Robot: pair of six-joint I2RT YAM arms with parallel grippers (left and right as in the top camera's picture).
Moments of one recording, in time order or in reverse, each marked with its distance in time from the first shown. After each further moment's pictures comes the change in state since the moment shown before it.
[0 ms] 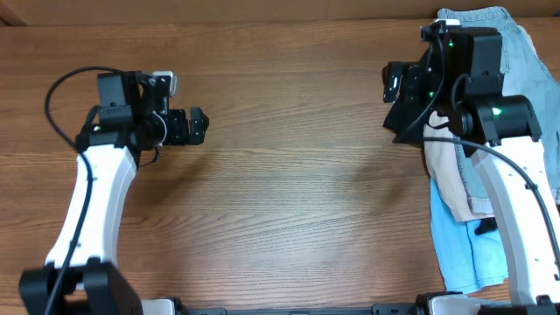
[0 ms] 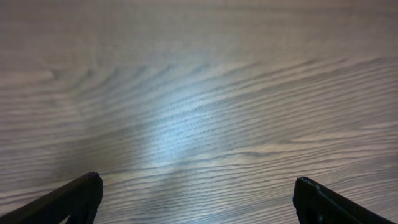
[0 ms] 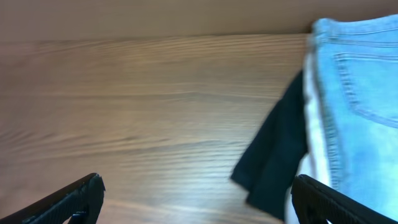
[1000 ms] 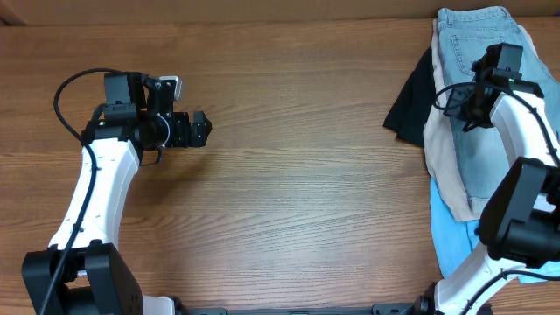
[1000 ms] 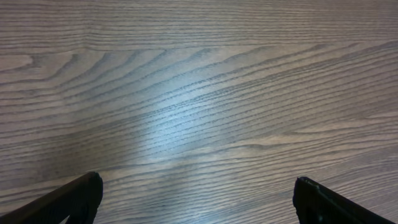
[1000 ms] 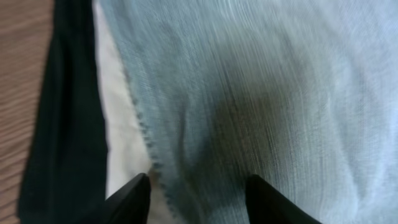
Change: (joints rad) left arm 0.000 0.055 0.000 -0.006 0.016 0.021; right arm -0.356 0.487 0.001 0.077 0.090 0.013
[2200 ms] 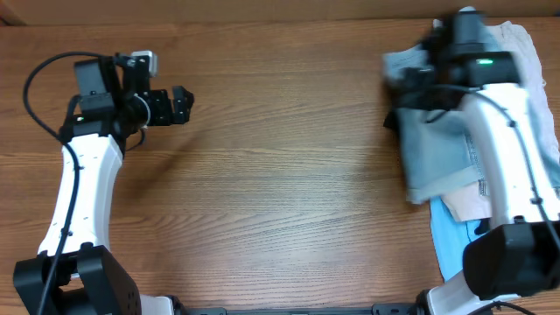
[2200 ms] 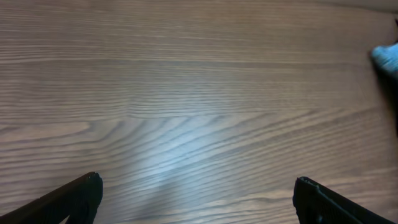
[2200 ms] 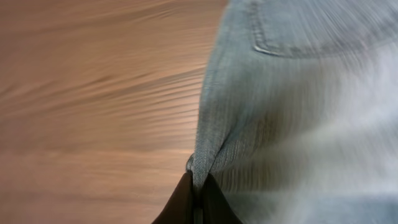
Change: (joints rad) left arm 0.091 0.000 0.080 0.109 0.041 -0.032; right arm 0.371 -0.203 0.214 -0.411 -0.166 0.066
